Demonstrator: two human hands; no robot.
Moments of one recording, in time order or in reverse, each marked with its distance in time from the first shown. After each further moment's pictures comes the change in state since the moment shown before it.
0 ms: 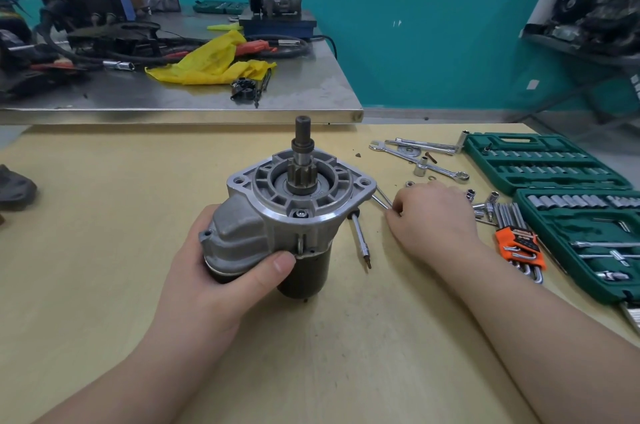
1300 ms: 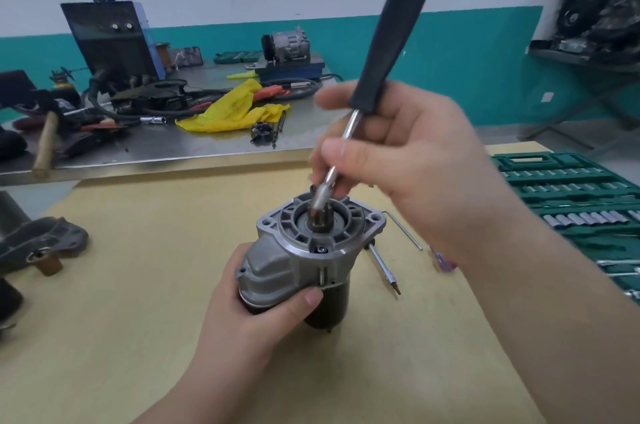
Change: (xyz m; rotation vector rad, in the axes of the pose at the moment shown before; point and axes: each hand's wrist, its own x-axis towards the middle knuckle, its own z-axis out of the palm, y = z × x) left_hand 0.003 0.001 -0.002 0.078 0.000 -0.018; right_hand -0.041 -0.058 -0.174 1.748 -0.010 -0.470
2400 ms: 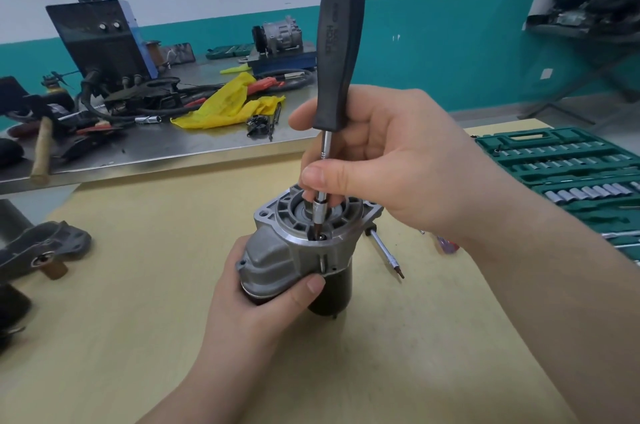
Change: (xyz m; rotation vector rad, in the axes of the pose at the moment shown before) left_hand 0.005 -0.006 -0.001 -0.004 -0.049 -0.007; right_hand -0.004 -0.001 0.001 -0.192 -0.167 0.041
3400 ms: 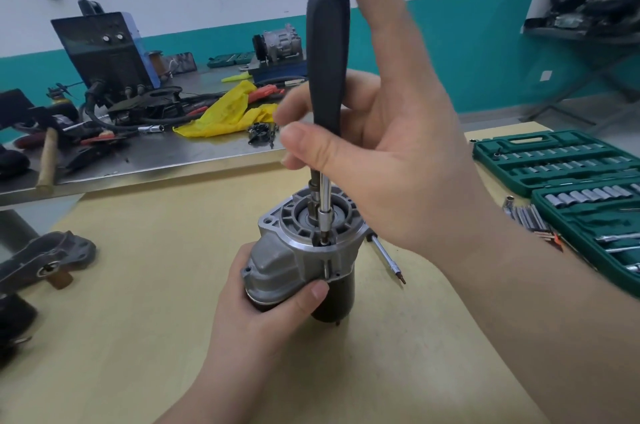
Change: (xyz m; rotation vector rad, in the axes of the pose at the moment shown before) left_hand -0.005 0.005 0.005 -0.012 0.061 0.024; right_hand 0.005 -0.007 0.021 -0.009 0.229 -0.409
